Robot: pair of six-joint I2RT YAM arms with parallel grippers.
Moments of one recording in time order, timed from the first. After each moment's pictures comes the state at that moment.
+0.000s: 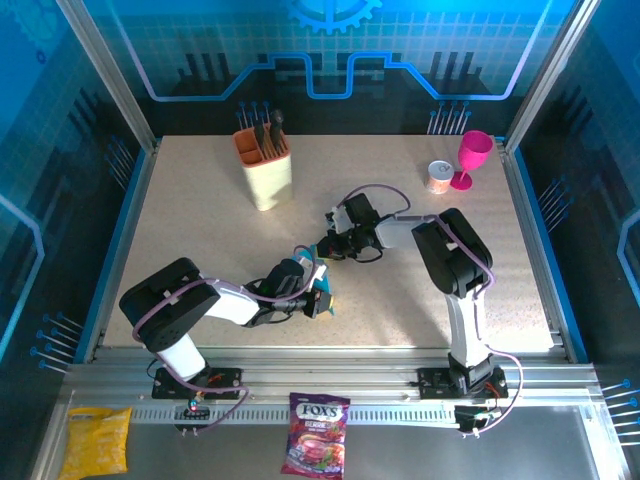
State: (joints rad) left arm -0.76 1.67 0.45 0.53 0.33 -0.53; right arm 0.52 2.10 1.22 -0.12 -0.69 0.54
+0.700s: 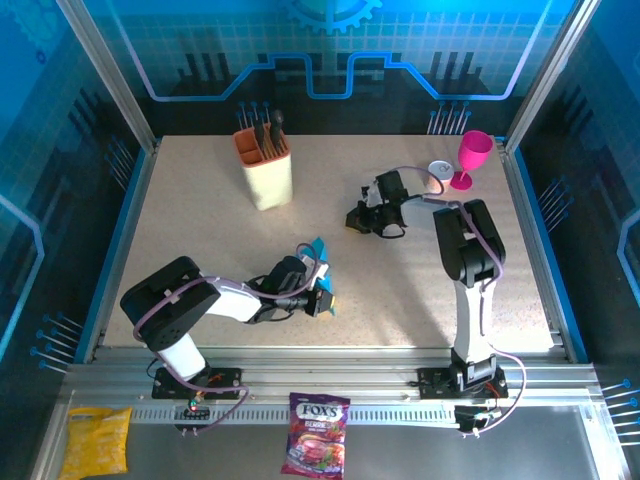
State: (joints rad) left arm -0.76 1.68 0.50 0.45 0.36 -0.52; right arm 0.30 2.09 1.30 -0.18 -0.60 0.60
